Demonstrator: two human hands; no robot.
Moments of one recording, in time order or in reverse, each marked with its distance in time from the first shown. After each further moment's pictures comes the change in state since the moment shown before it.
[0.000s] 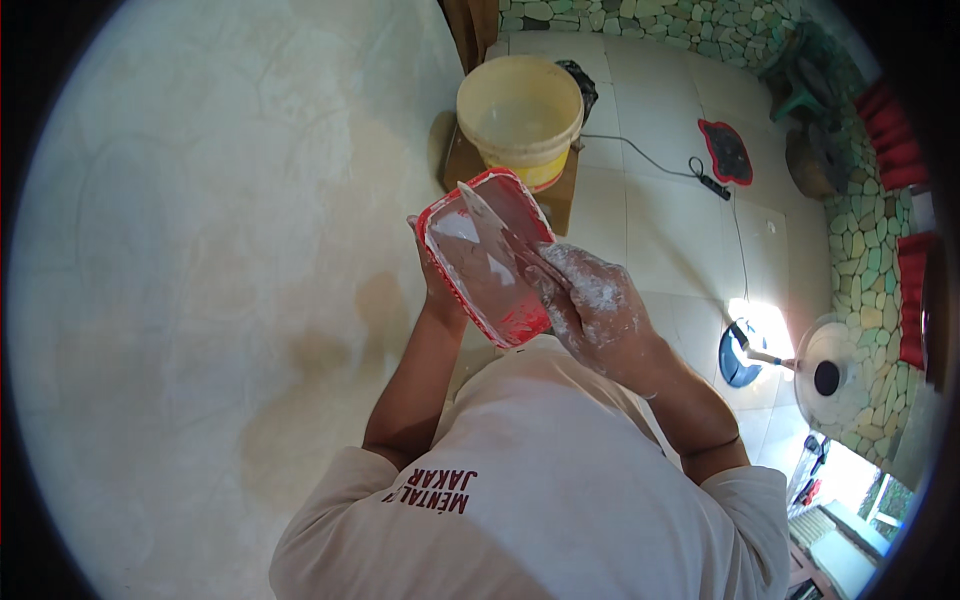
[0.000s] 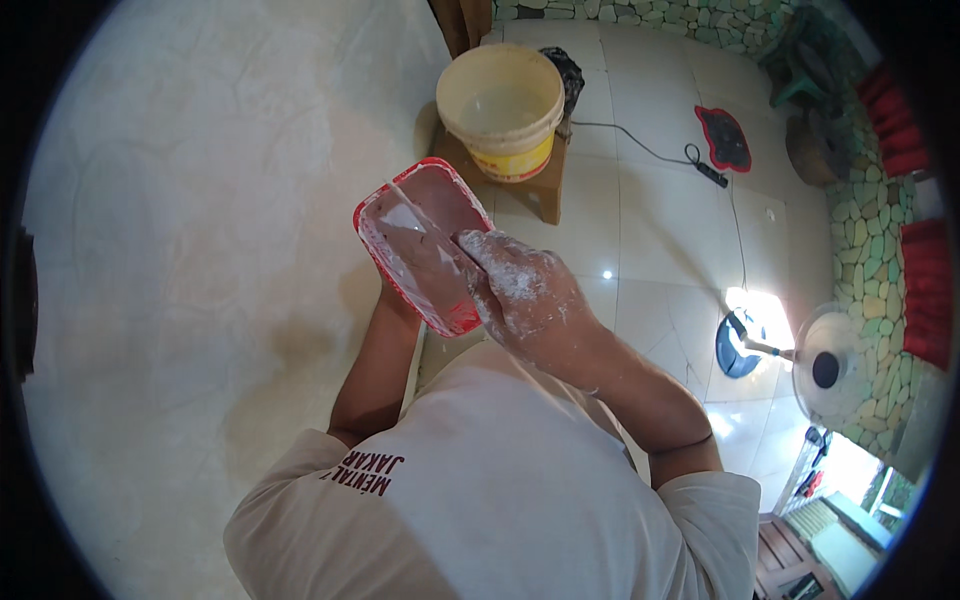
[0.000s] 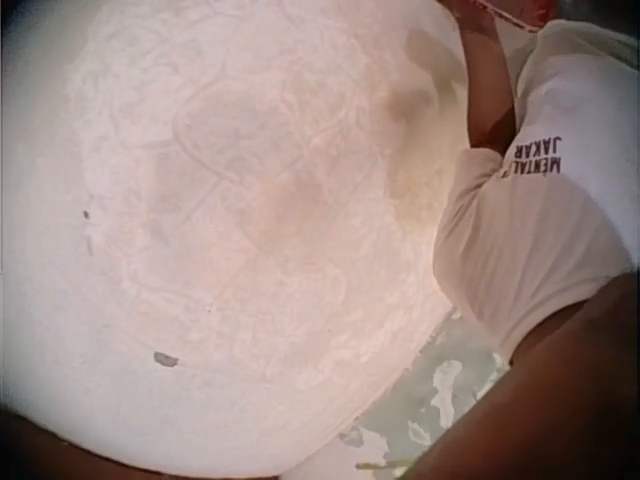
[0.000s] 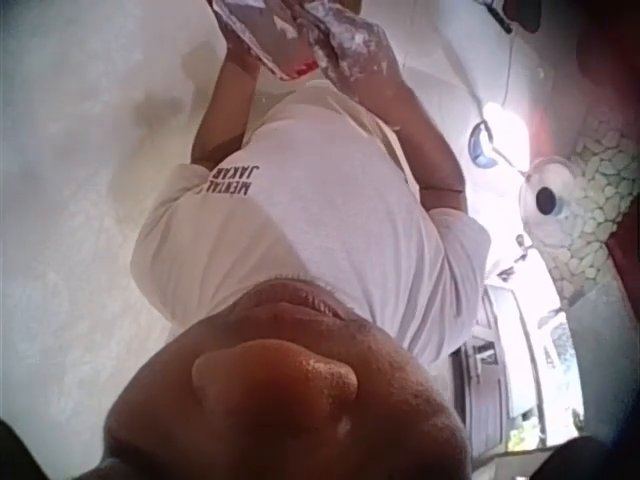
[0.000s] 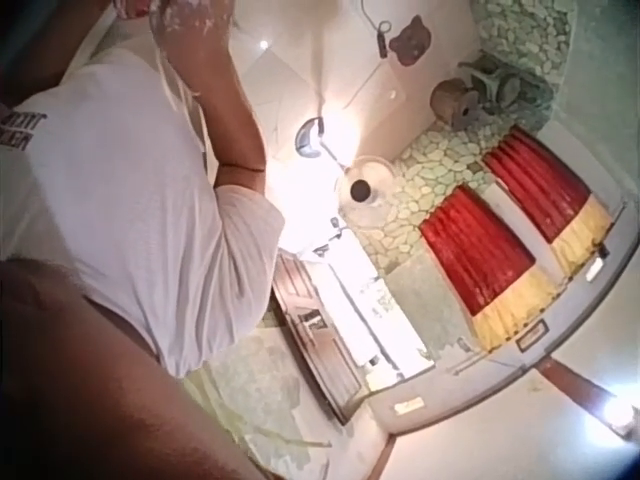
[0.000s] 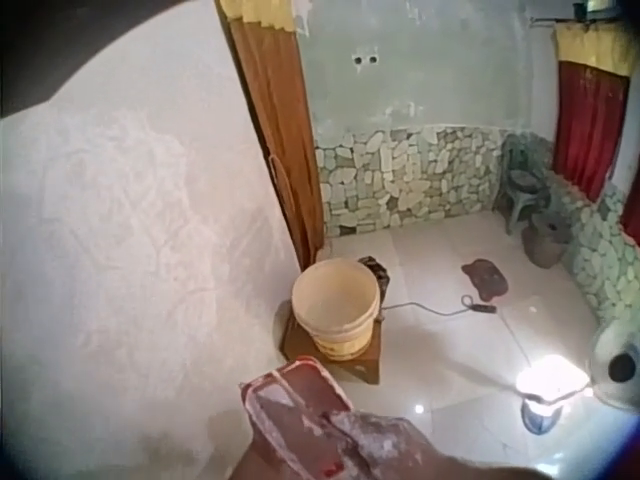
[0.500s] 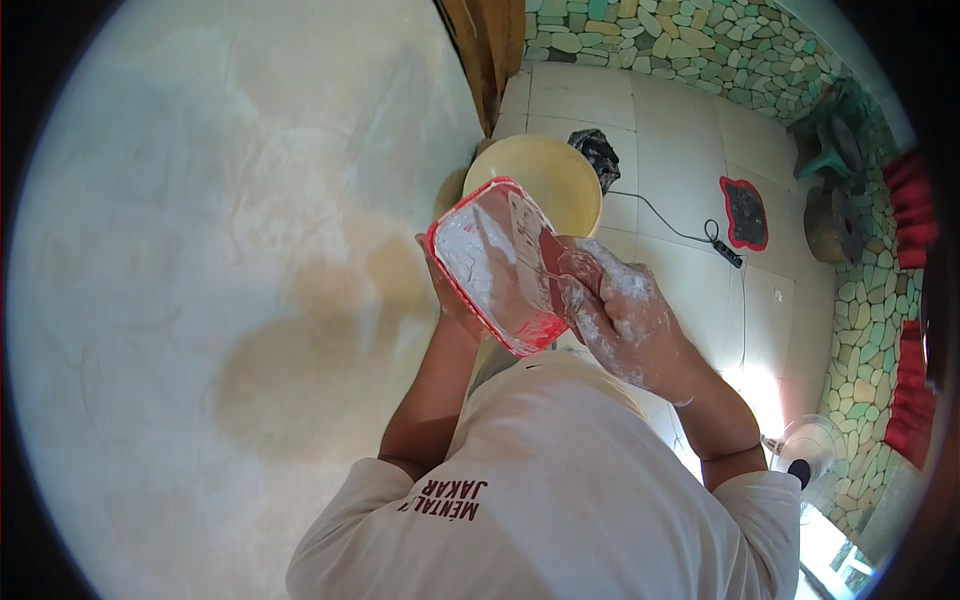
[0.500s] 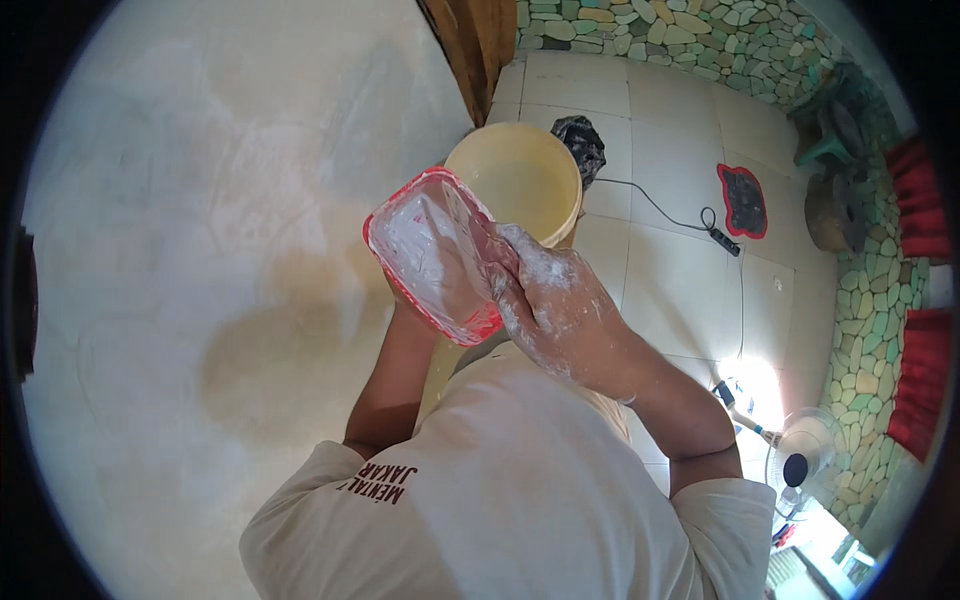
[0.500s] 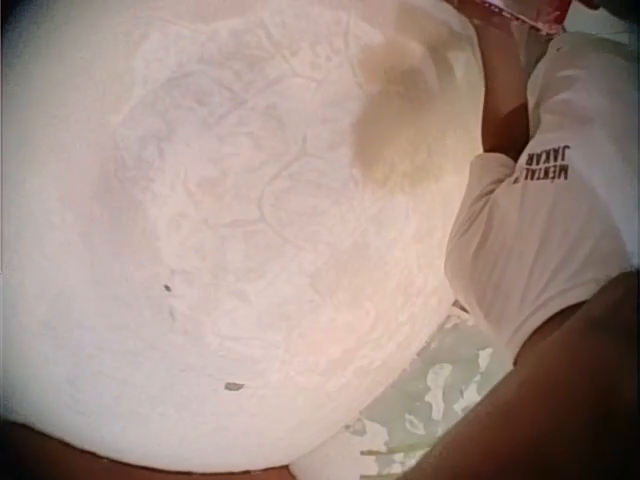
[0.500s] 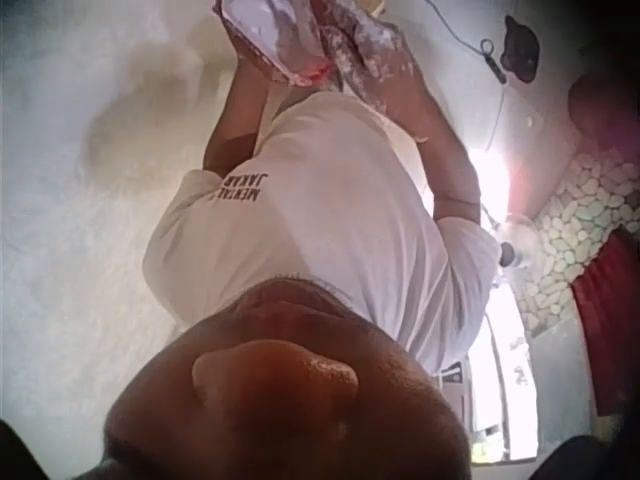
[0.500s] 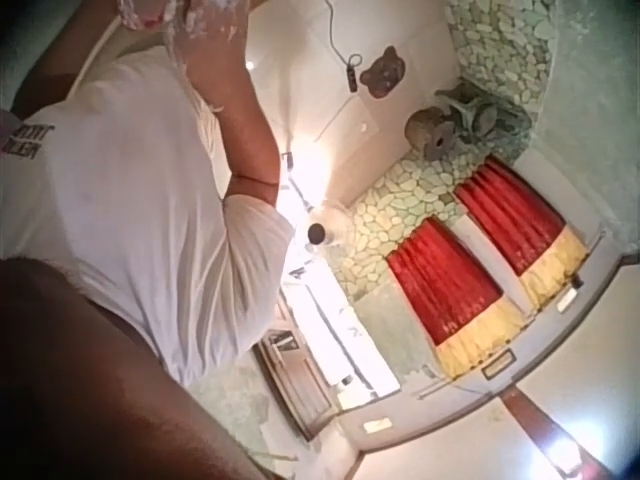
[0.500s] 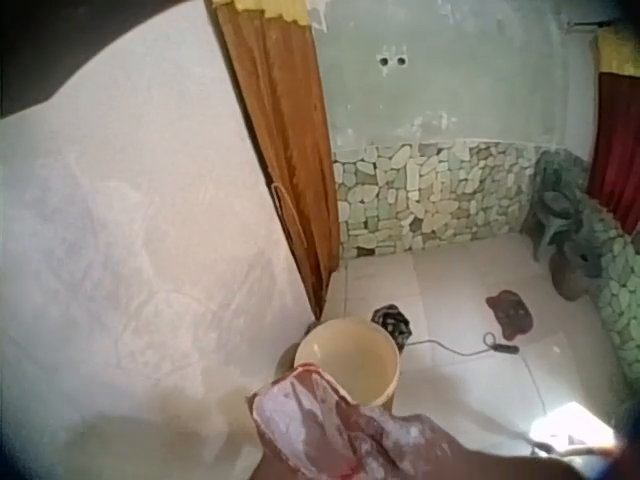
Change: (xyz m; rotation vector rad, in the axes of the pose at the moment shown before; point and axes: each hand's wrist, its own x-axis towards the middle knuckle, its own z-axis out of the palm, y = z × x) left_hand 0.403 0.059 0.042 -0.064 0.001 0.135; right_hand 0.334 0.242 -0.112 0.114 -0.184 0.239
